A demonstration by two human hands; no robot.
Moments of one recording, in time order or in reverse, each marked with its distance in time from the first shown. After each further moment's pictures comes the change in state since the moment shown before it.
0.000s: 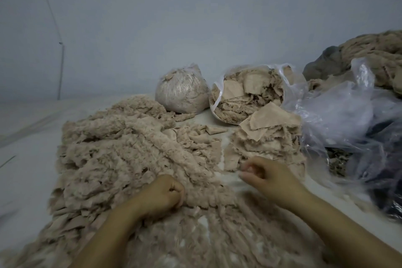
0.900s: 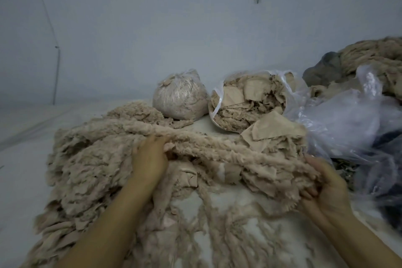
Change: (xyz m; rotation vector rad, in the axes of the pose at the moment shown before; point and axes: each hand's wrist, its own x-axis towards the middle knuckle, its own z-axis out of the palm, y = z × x) left_hand 0.065 -0.001 -0.046 0.550 0.781 -0.192; right_hand 0.001 0.030 -0.023 1.456 0.492 0.267
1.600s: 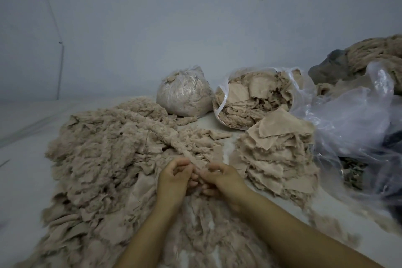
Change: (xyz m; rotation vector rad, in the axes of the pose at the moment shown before) left_hand -0.064 0.033 0.021 -1.293 -0.114 -0.461; right_hand 0.009 0.117 0.089 -0.589 -0.367 0.353
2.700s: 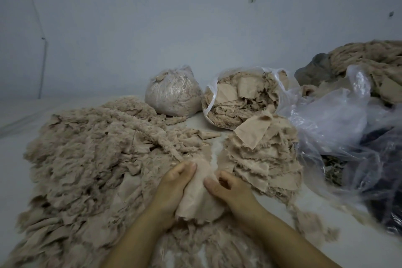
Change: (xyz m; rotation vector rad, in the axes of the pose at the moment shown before) left_hand -0.020 0.008 0.007 -0.261 -0.399 -0.157; right_hand -0.051 0.005 -0.031 -0.109 -0.077 -0.229
